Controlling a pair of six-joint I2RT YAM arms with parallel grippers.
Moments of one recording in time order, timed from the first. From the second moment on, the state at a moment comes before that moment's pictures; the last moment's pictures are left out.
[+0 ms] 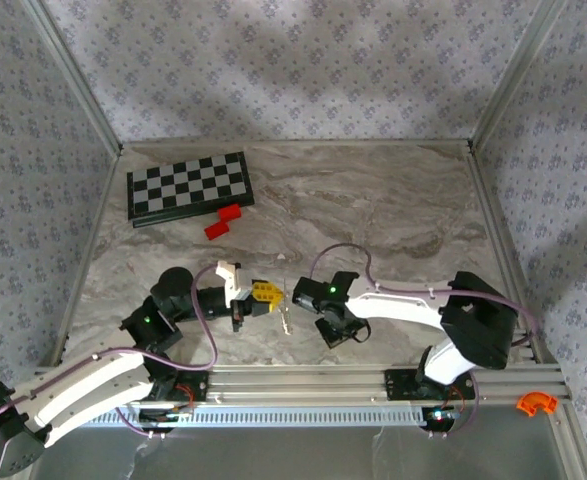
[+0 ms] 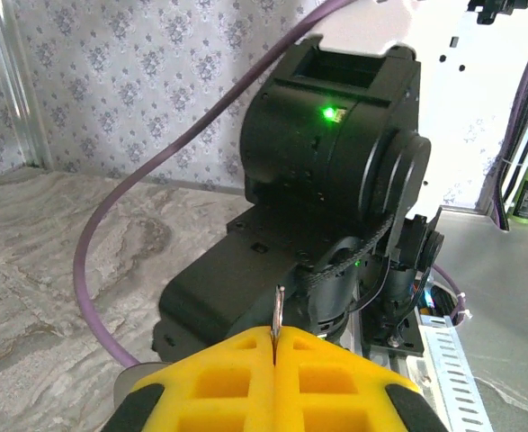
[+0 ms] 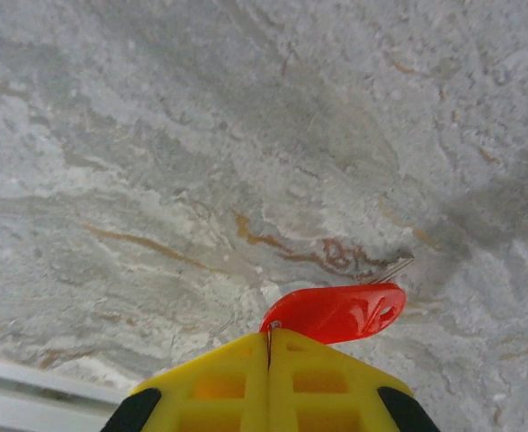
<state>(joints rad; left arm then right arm) -0.87 0.66 0.42 0.20 0.57 -0.05 1.08 1.56 0.93 -1.01 0.02 0.57</state>
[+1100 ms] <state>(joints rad) -0.87 0.63 0.42 0.20 0.56 -0.05 0.98 1.67 0.95 -1.07 -0.07 0.42</state>
